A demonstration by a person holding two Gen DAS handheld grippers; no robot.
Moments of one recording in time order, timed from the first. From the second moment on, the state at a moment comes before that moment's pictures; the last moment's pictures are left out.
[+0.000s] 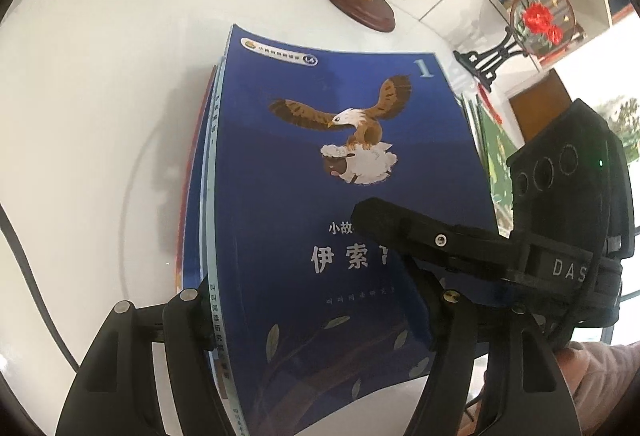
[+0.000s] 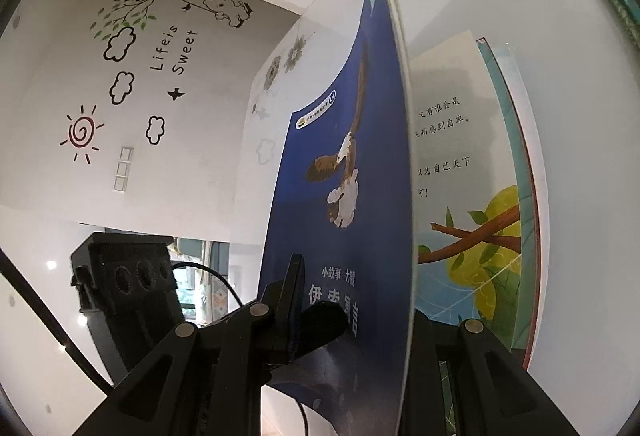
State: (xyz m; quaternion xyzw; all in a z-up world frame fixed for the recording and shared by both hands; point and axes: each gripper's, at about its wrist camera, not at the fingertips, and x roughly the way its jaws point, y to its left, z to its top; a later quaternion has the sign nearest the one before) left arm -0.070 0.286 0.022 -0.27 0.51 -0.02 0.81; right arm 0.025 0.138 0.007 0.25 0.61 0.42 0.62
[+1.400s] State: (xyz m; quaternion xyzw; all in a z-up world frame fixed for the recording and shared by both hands) left arm -0.050 0.223 0.090 -0.06 0.58 0.19 0.79; right arm 0.061 0.064 0.038 0.19 0.60 0.38 0.68
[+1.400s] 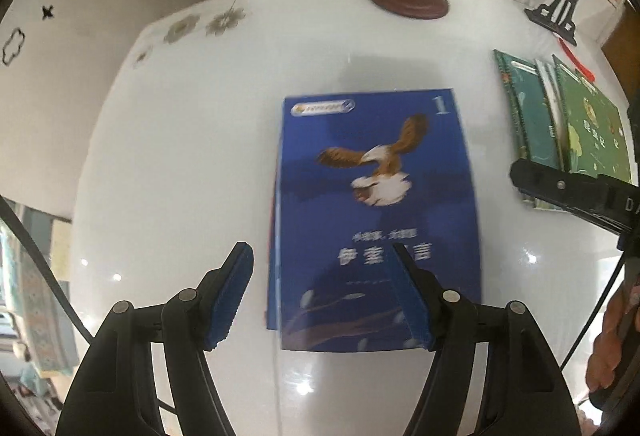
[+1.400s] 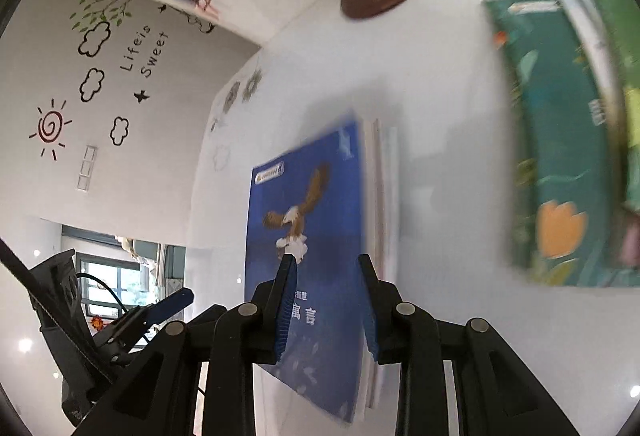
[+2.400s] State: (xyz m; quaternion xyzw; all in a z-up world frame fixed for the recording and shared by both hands) left arm 0.117 0.037 0.082 -0.15 0.55 0.00 0.82; right arm 0.161 -0.226 0.044 0.27 0.57 0.28 0.72
